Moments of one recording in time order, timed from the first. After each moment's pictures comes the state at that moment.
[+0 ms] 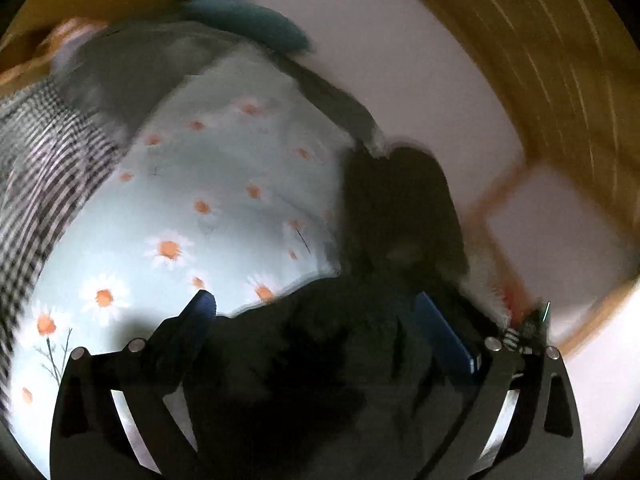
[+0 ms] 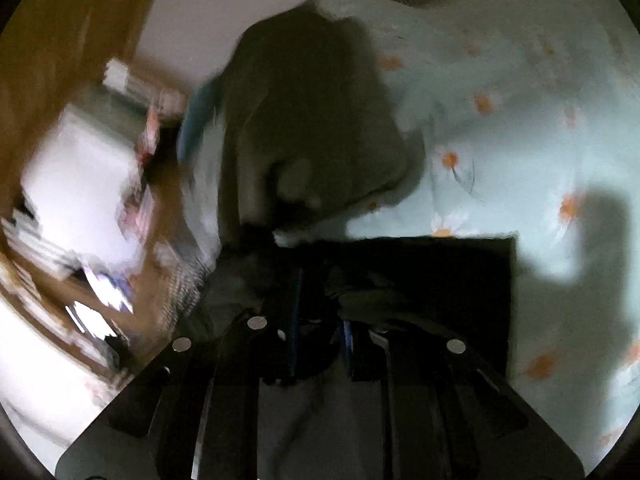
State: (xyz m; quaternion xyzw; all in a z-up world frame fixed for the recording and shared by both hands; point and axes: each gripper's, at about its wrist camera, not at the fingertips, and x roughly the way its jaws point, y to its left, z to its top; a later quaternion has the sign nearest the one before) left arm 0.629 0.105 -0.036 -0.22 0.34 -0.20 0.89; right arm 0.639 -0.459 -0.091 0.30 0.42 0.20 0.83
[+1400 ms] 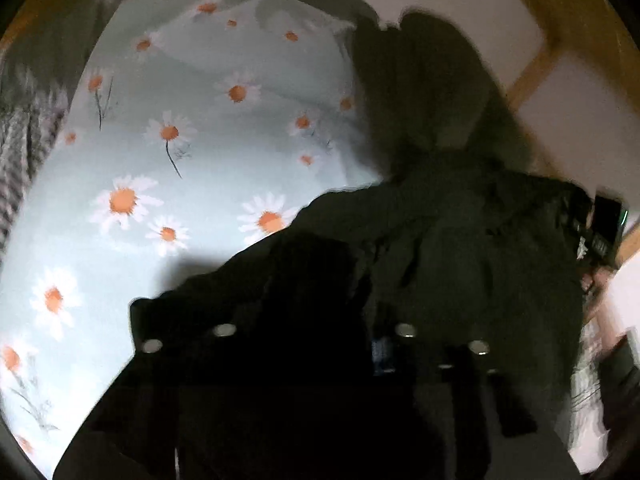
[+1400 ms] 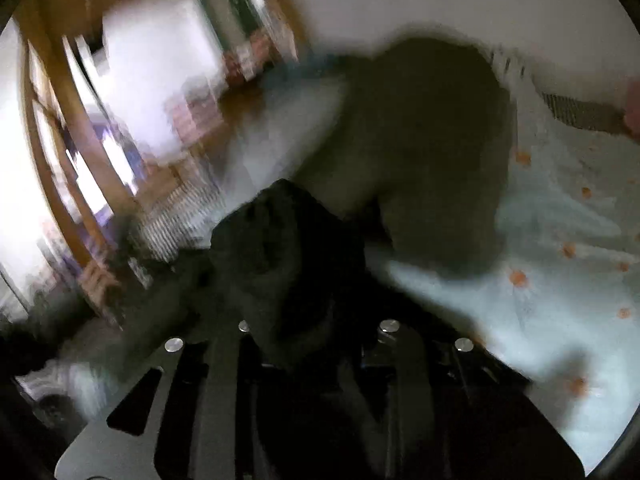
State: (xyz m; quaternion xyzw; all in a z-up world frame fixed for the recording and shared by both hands) left arm 0.685 0.065 -0.116 -0.15 0.46 -0.22 0.85; right arm 0.641 -0.416 -0.065 0.15 0.28 0.35 0.88
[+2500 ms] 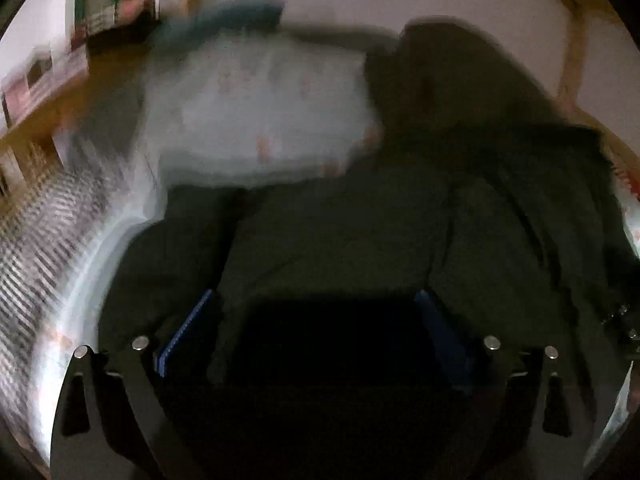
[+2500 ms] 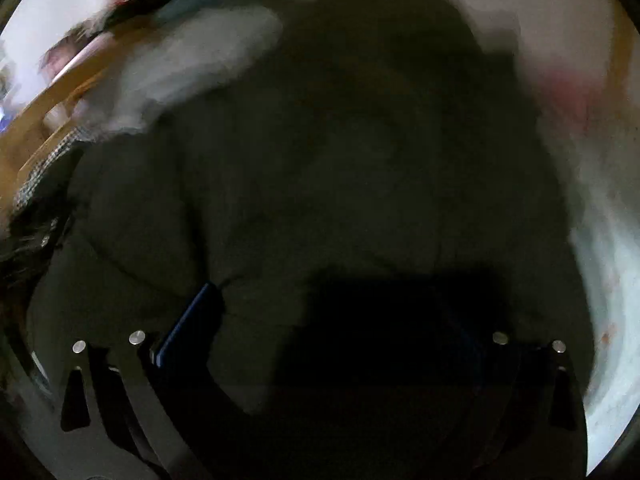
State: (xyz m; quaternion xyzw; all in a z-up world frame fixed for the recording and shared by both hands) left arm 0.649 -0.037 -0.123 -0.03 0.38 -0.04 0.92; right arm 0.605 -0.269 -0.128 0.04 0.43 0.07 0.90
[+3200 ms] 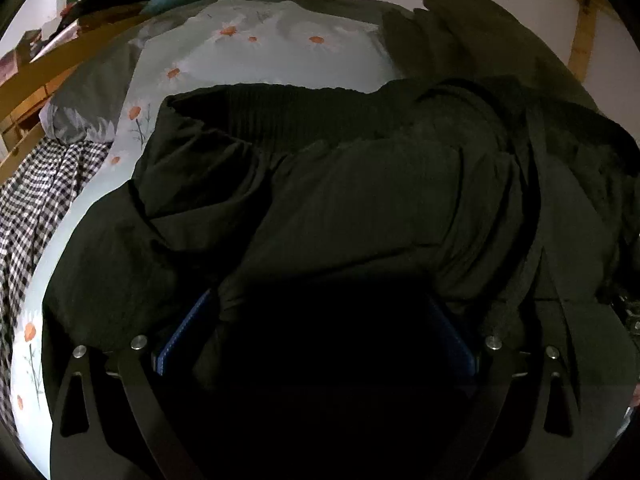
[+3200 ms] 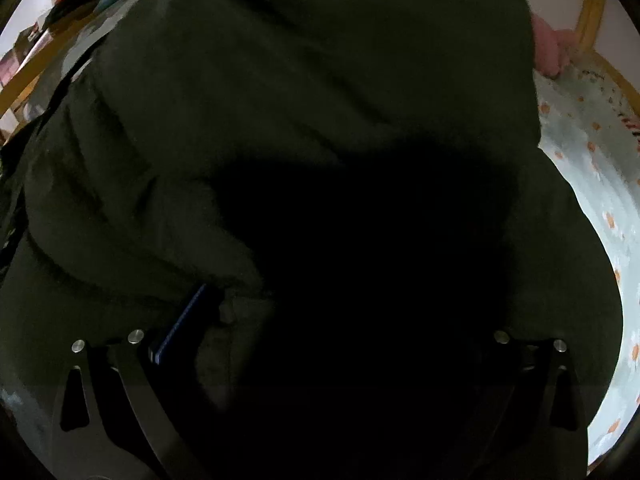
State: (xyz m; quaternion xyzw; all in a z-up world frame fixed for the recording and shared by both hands) left arm 0.659 -0.022 -0.147 0.00 0.42 -0.04 0.91; right arm 0.588 -0.316 -0.136 0.02 0.49 0.01 0.87
